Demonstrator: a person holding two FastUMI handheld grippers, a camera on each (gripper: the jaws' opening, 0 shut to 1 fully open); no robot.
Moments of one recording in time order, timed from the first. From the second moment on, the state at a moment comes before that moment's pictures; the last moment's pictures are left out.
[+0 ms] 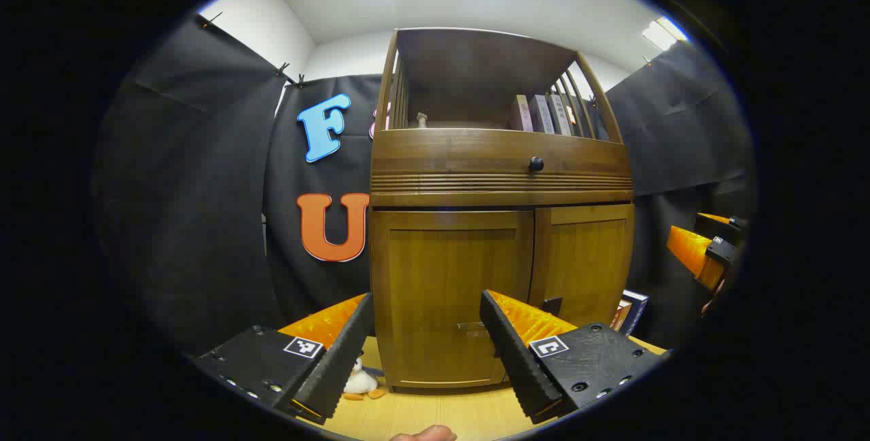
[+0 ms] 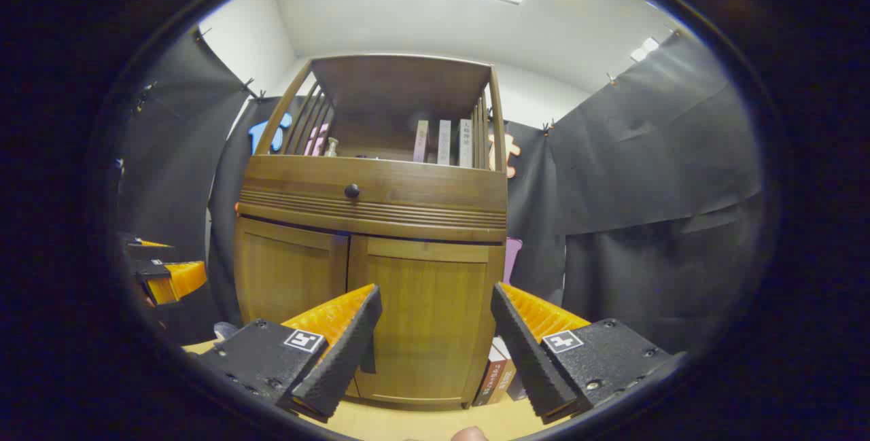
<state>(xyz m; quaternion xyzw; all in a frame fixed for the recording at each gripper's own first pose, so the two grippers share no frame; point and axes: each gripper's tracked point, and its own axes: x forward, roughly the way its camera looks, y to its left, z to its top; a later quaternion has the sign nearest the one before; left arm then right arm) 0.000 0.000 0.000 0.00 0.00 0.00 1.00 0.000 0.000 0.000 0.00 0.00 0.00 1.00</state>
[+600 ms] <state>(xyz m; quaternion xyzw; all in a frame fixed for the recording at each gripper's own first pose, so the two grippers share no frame) -0.001 0.004 0.002 -0.01 0.00 0.03 1.00 0.019 -0.002 -0.021 0.01 0.02 0.02 1.00</state>
